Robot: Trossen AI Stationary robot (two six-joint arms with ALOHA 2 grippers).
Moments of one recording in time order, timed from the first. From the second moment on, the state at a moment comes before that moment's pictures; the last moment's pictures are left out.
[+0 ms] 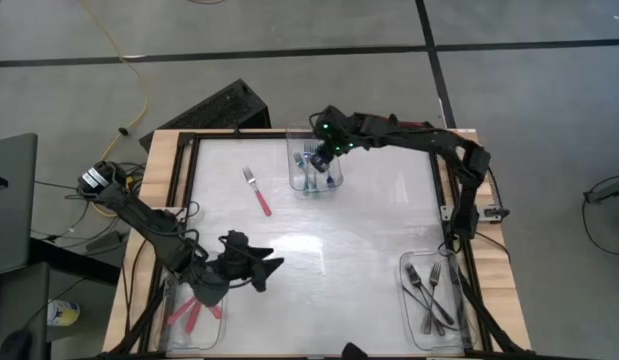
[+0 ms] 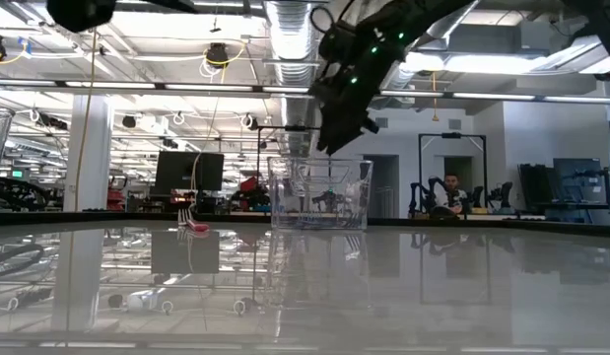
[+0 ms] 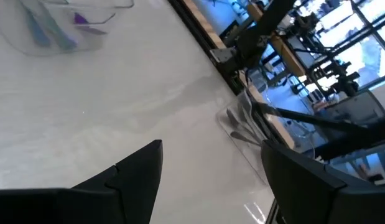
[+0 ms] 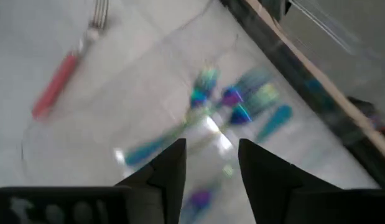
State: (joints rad) left arm -0.69 1.38 0.97 -0.11 -0.99 -1.27; right arm -0.44 1.89 1.59 -0.61 0.03 0.20
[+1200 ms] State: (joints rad) left arm 0.30 1.62 1.11 -0.76 -0.32 -1.27; right arm 0.08 0.78 0.93 -0.98 0.14 0.74
